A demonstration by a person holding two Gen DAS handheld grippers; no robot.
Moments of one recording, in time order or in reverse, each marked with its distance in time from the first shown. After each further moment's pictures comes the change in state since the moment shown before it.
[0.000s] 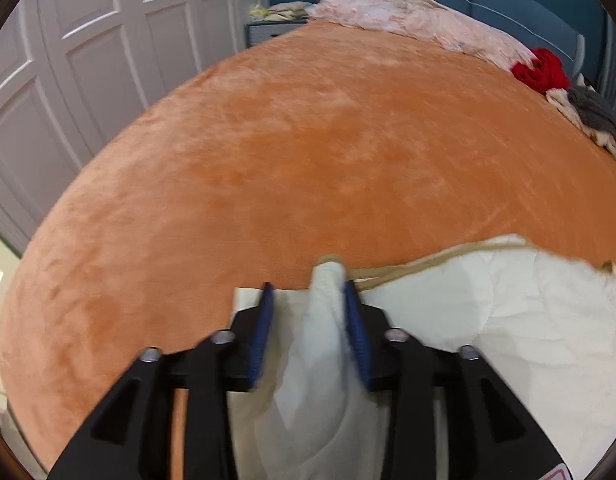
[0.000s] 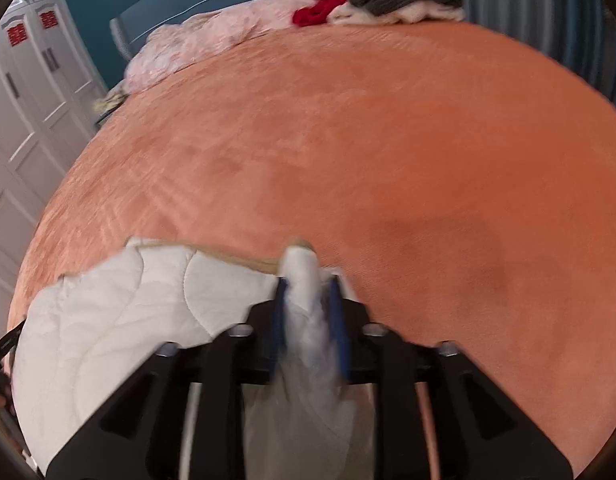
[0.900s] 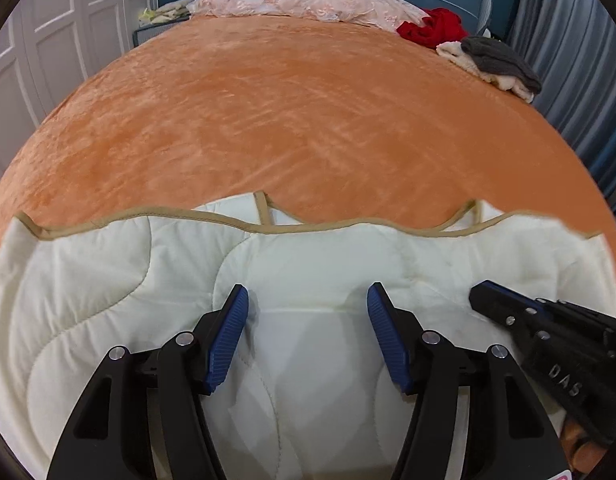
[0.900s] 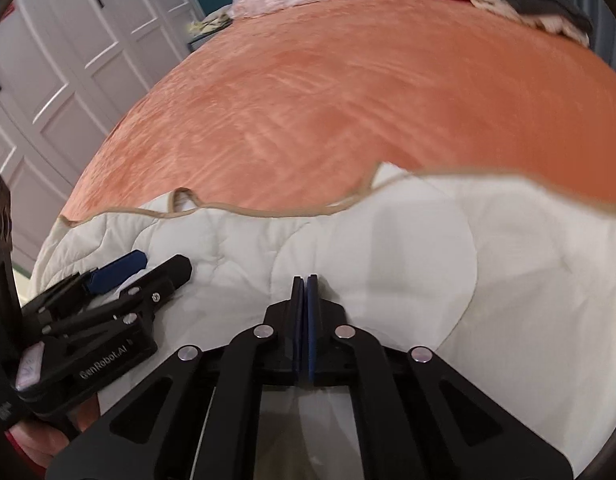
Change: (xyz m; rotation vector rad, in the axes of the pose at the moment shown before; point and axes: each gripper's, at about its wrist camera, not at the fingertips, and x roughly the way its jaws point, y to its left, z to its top) left arm -0.003 -0.156 -0.034 0.211 0.055 -0.290; right arm 0.037 0.157 -0.044 -0.262 0.193 0.264
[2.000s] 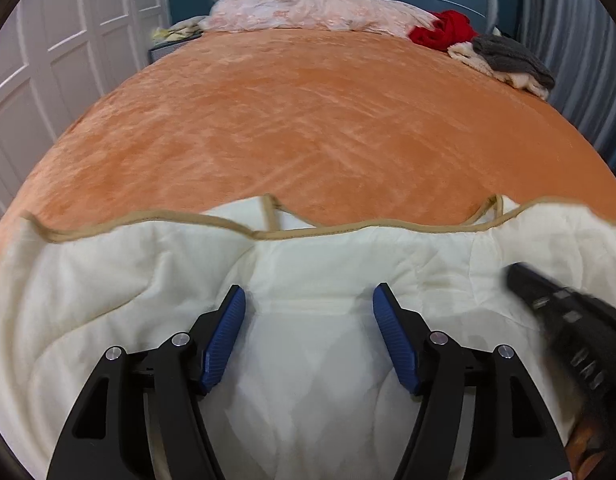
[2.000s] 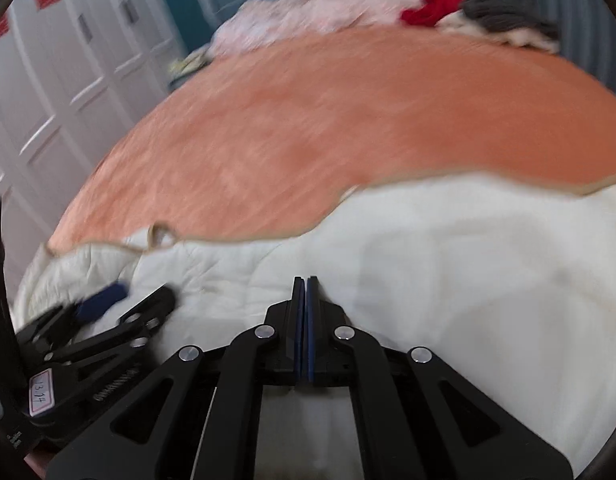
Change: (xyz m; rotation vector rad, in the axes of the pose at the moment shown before) left arm -0.005 -0.004 -0.005 0.000 -0.054 0.100; right arm -0.027 -0.007 -0.008 0.075 -0.201 -0.077
